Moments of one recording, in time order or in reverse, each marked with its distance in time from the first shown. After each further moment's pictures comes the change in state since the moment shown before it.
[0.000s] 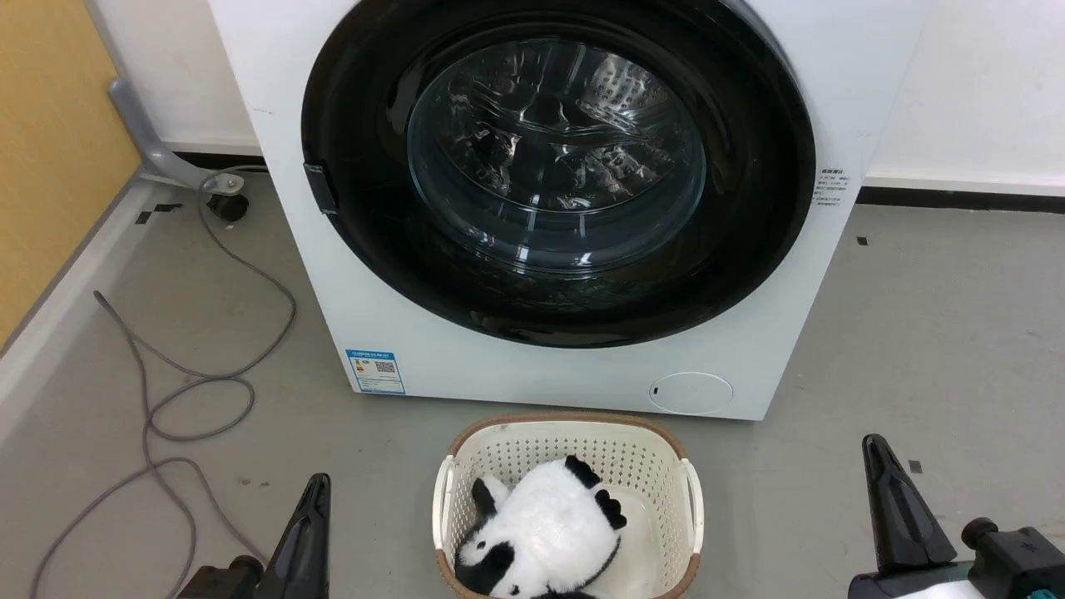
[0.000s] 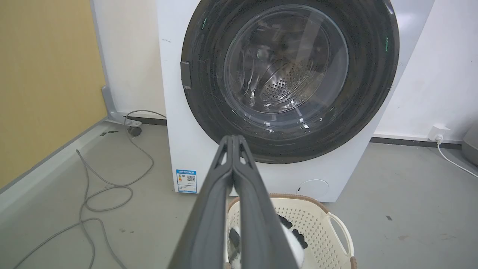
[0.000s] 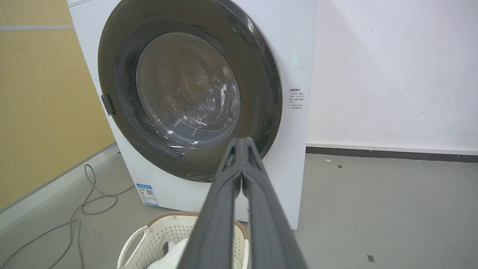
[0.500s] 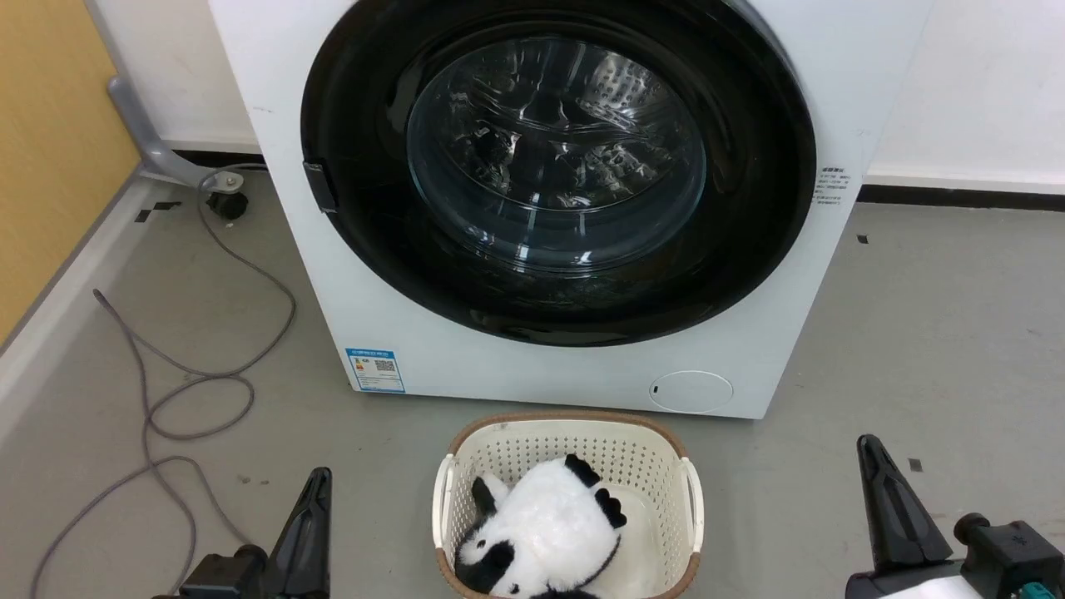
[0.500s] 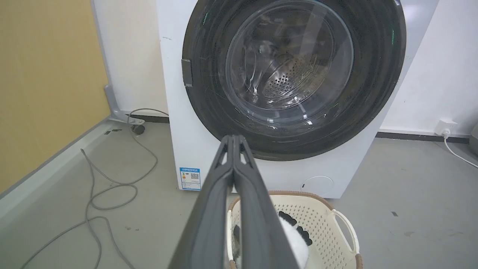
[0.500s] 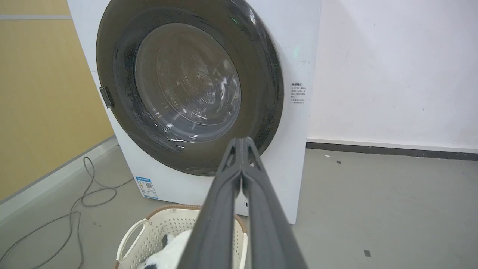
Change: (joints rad) left arm -0.016 0.000 -0.001 0.000 0.019 0.014 0.031; right arm -0.004 0.000 0.002 0.000 -0.014 0.000 0.030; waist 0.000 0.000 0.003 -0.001
